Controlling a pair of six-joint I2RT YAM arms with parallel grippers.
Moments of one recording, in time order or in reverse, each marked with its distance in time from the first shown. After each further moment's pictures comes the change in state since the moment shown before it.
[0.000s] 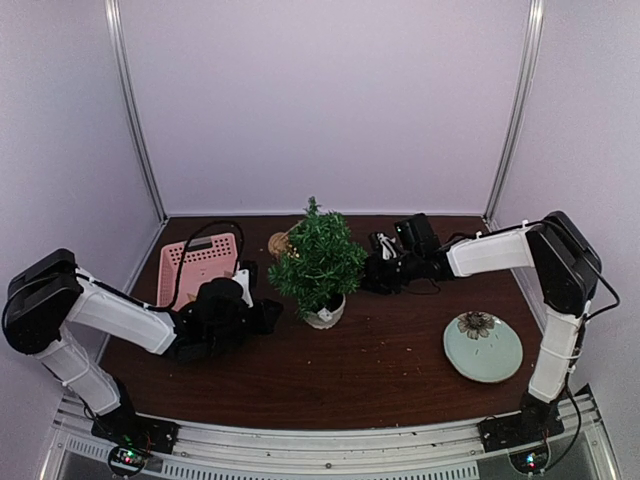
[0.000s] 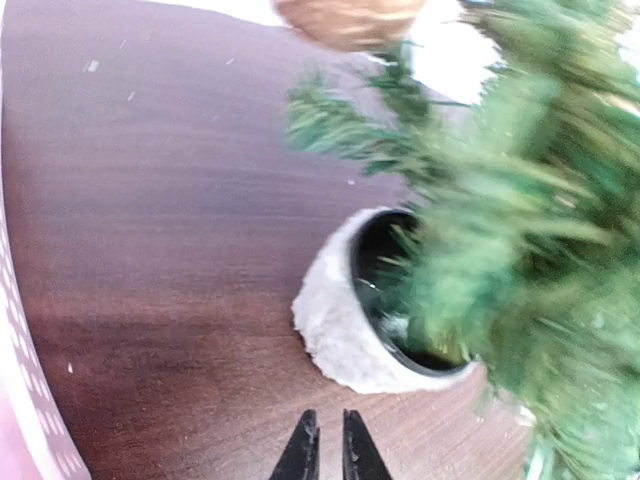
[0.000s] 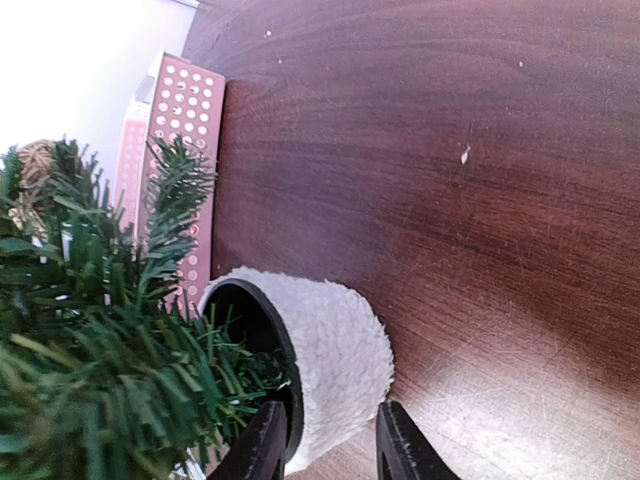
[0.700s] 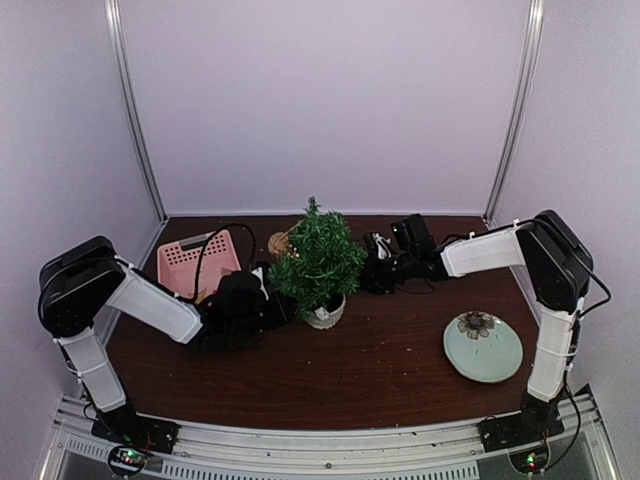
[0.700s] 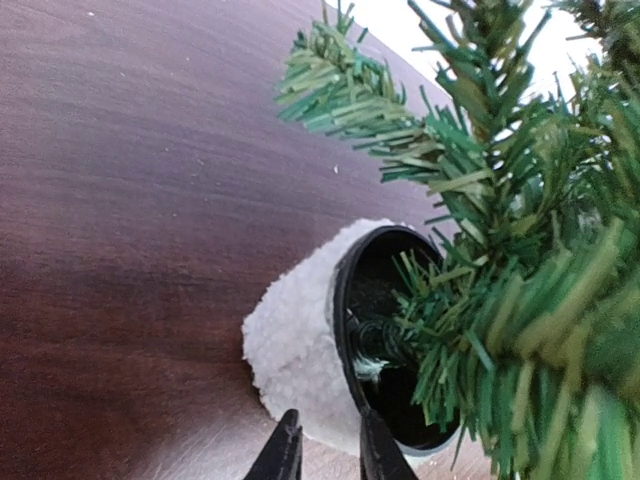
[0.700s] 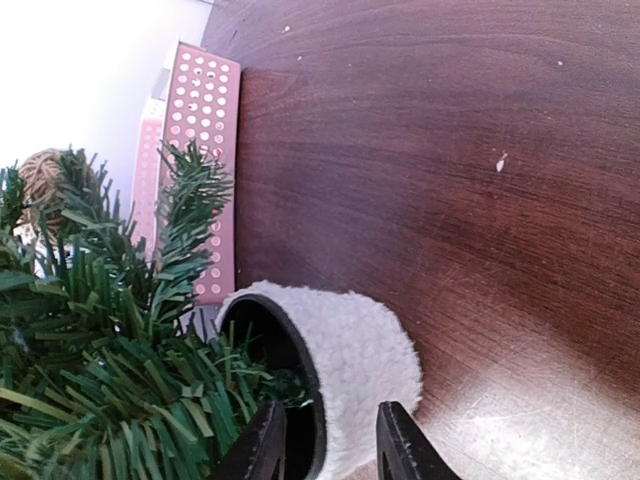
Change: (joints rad) left arm 0.046 0.215 0.132 0.076 0.133 -0.226; right arm 0.001 0.057 0.032 0.048 -0.060 0.043
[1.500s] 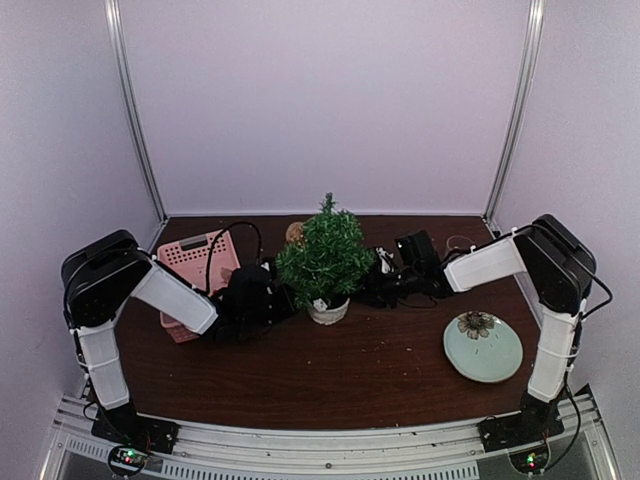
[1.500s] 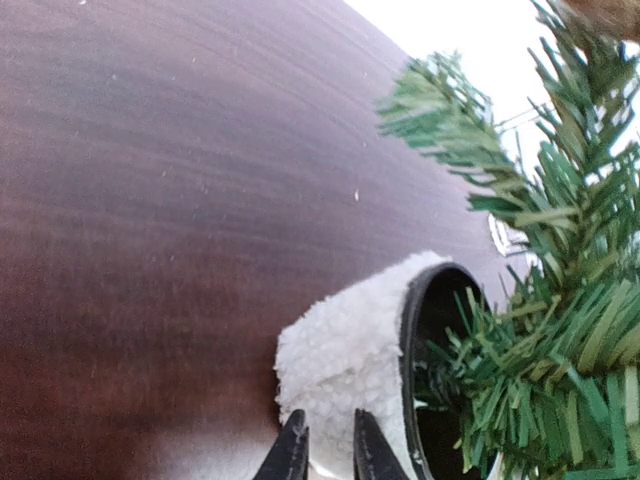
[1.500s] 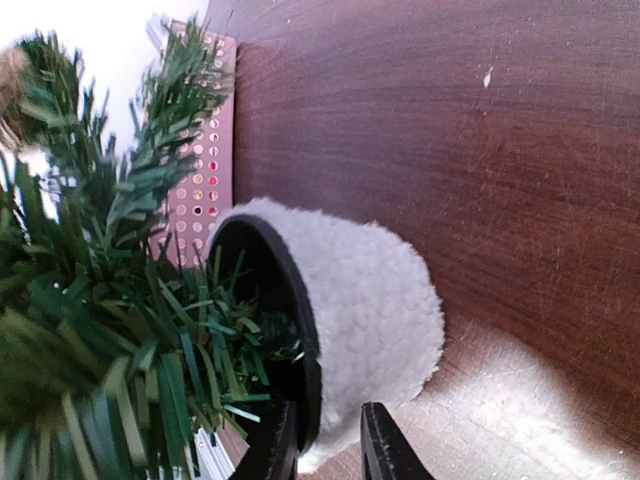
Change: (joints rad) left arm 0.040 0.134 0.106 0.018 0.041 -0.031; right arm 0.019 -0.018 -0.141 0.145 -0.034 0.079
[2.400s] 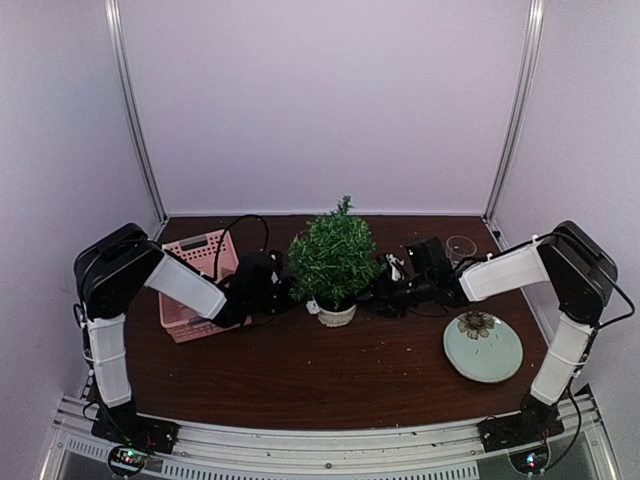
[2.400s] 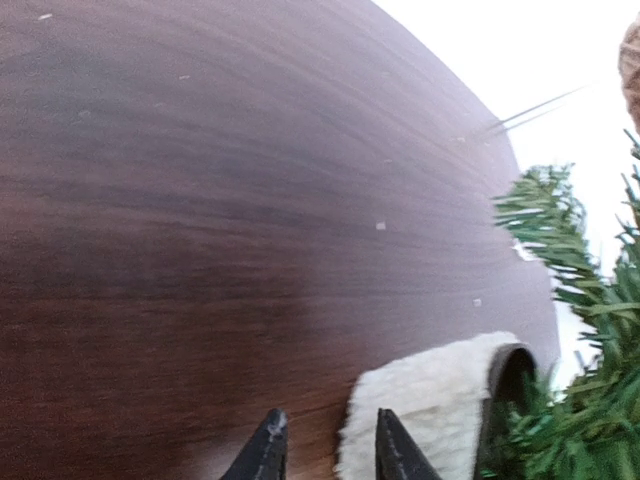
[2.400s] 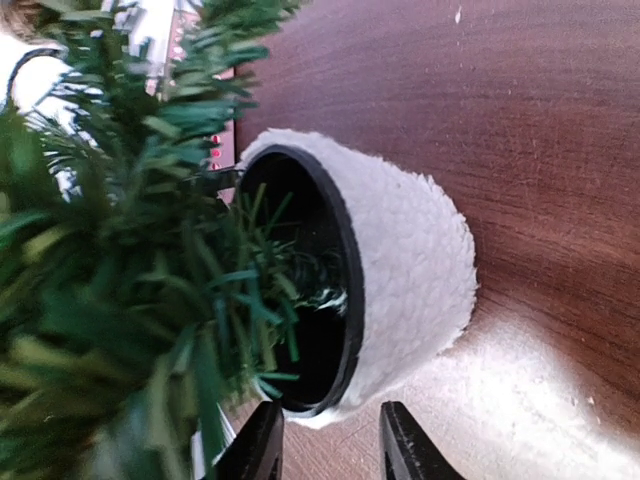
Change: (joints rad) left arm 0.070 0.103 0.154 -0.086 0.085 0.053; right arm 0.021 -0.135 -0.150 0.020 0.026 0.055
